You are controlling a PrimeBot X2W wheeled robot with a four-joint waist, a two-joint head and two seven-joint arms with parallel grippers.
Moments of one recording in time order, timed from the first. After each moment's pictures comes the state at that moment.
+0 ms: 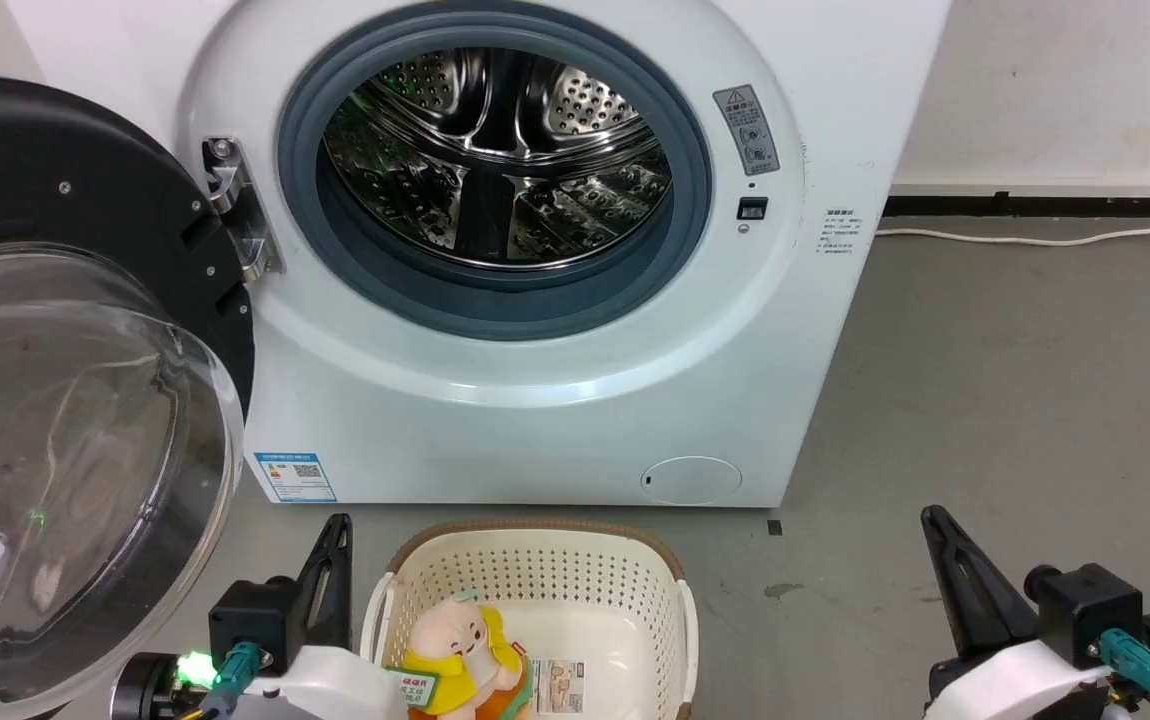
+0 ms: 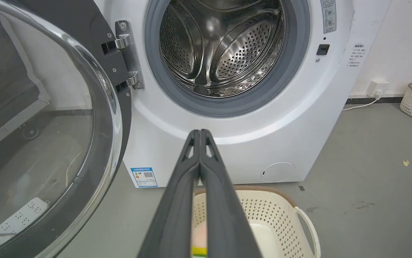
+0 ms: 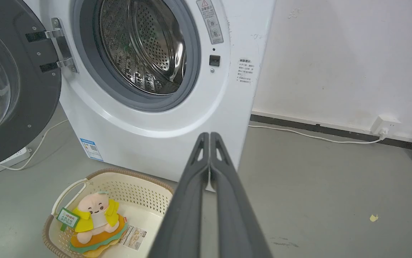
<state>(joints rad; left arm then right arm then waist) 0.02 0.05 -0.03 0.03 -0.03 0.01 -0.05 0.03 -0.06 -0.02 0.00 0.02 0.13 -0.05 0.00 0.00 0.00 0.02</state>
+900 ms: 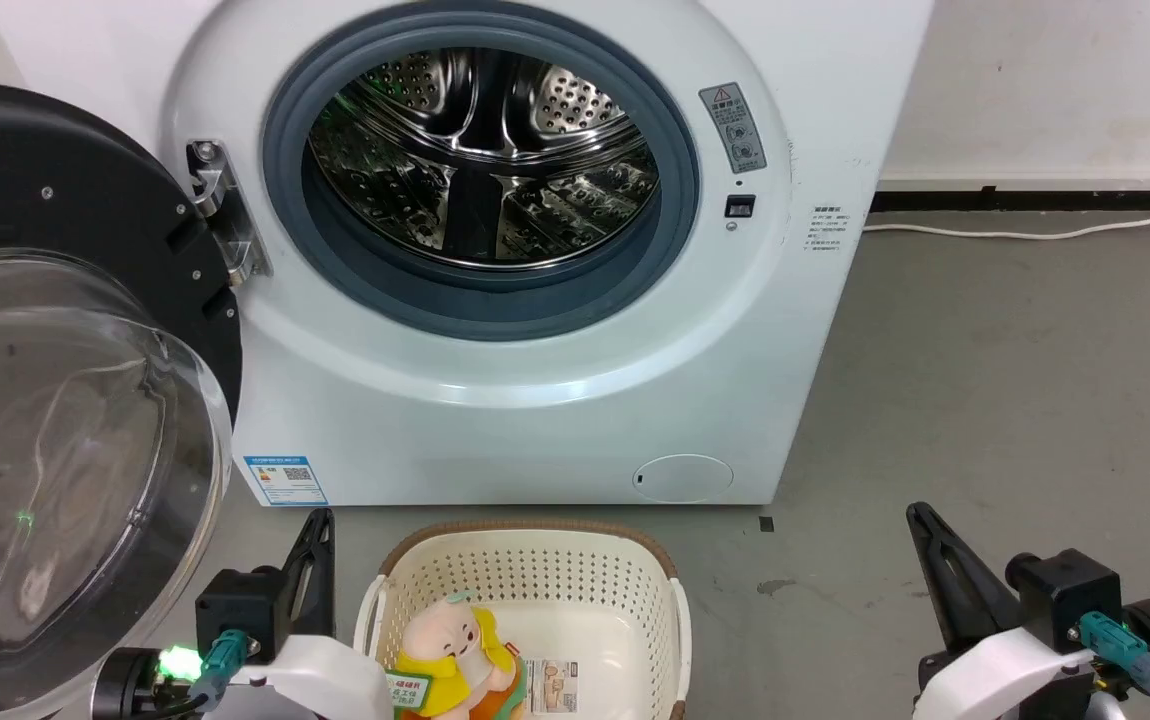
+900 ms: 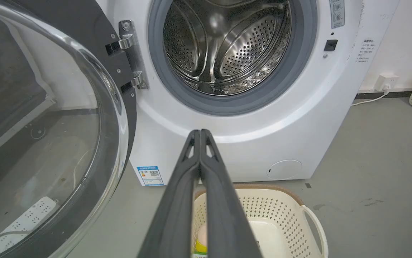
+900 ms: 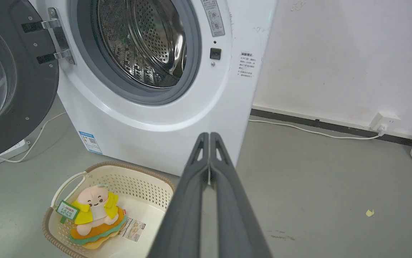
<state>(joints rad) 0.02 0.05 0.00 0.00 0.00 0.00 0.00 0.01 -0.05 0.00 0.00 0.01 0.13 0.00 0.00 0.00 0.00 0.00</state>
